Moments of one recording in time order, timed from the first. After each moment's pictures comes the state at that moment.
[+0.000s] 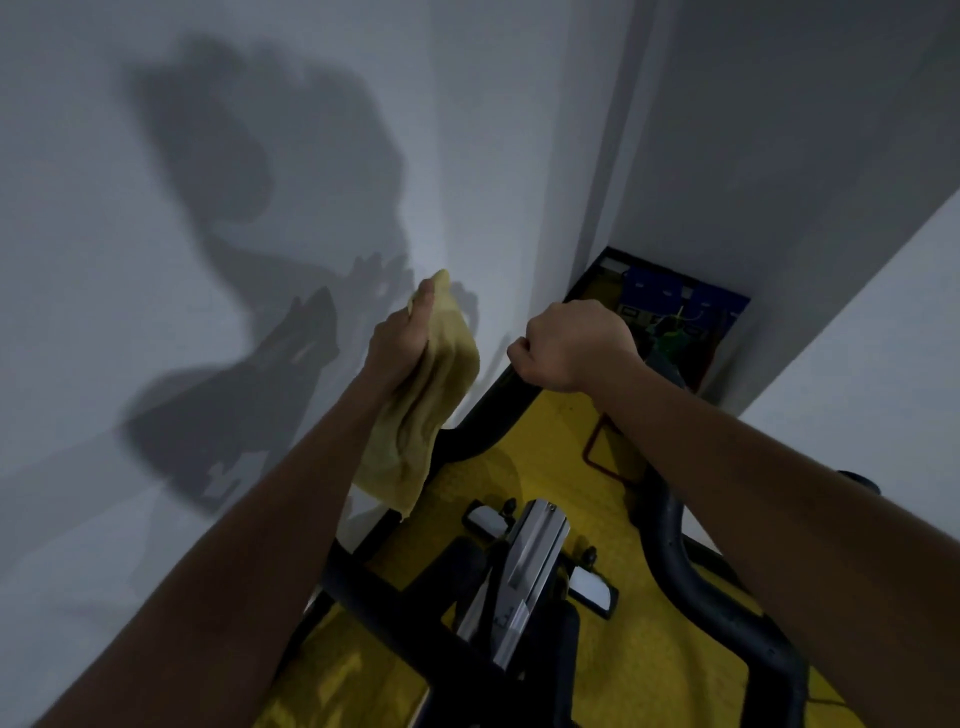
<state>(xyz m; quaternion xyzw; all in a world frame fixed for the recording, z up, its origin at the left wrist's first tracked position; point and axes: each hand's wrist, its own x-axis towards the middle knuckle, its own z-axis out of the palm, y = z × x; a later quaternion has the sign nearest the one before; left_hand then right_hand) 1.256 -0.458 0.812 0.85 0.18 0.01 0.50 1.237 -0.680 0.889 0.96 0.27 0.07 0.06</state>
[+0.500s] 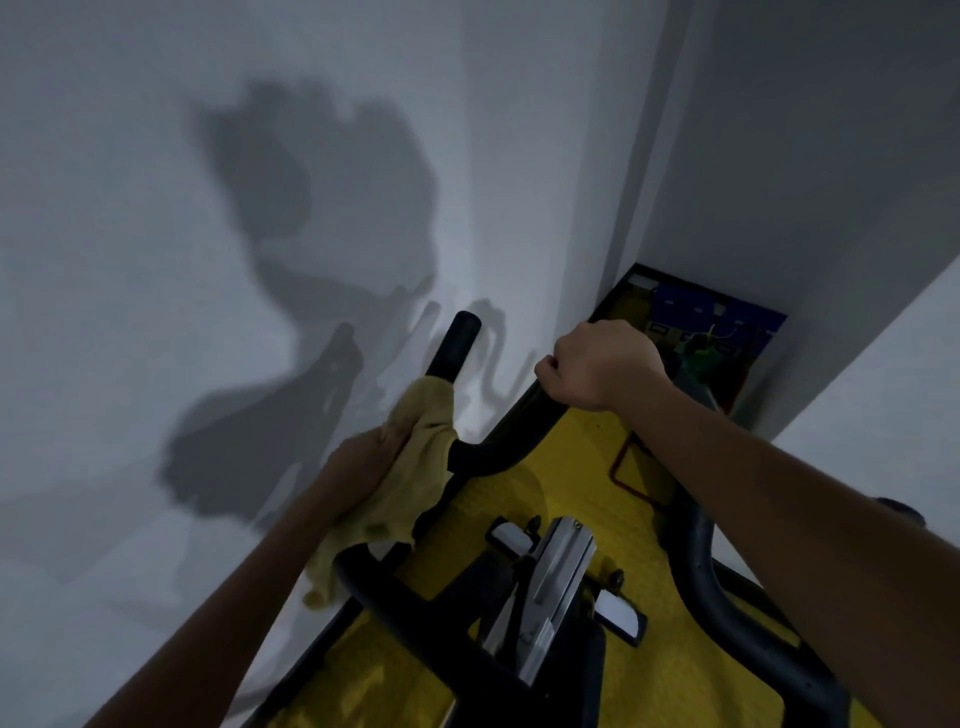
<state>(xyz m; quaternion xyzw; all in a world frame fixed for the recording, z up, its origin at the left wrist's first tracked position) 1.143 -0.389 0.755 0.96 0.12 -0.09 0.25 1.234 -0.680 0.891 0.96 0.27 0.05 0.06</state>
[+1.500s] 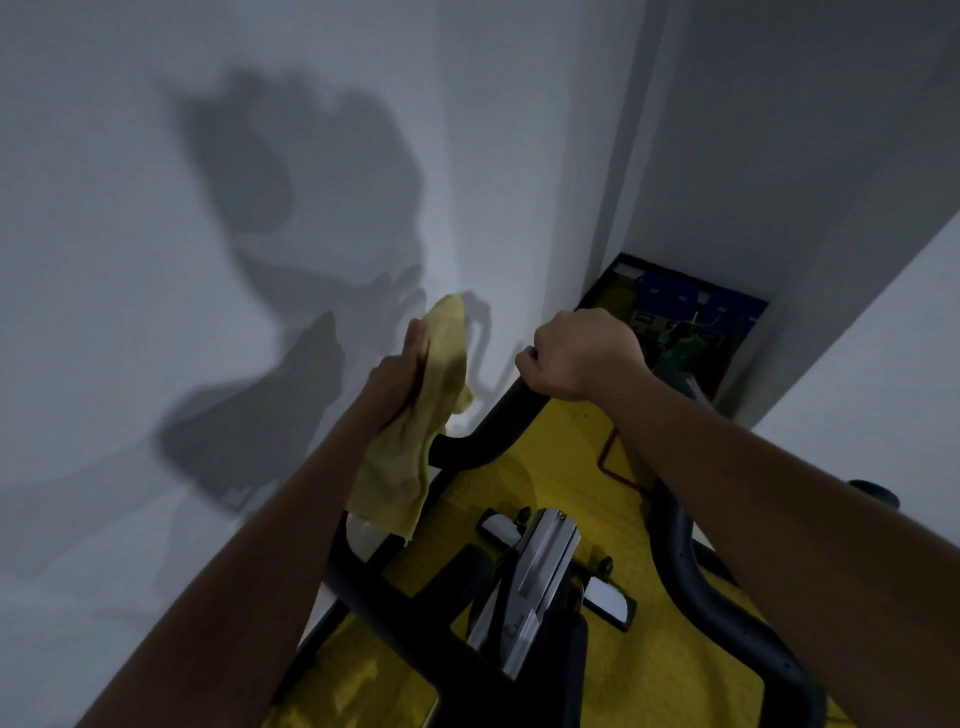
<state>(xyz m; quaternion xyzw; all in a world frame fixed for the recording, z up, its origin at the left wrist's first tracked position) 1.222 -0.444 0.803 0.84 0.21 -0.05 0.49 1.231 -0.680 0.892 0.96 0.28 0.07 0.05</state>
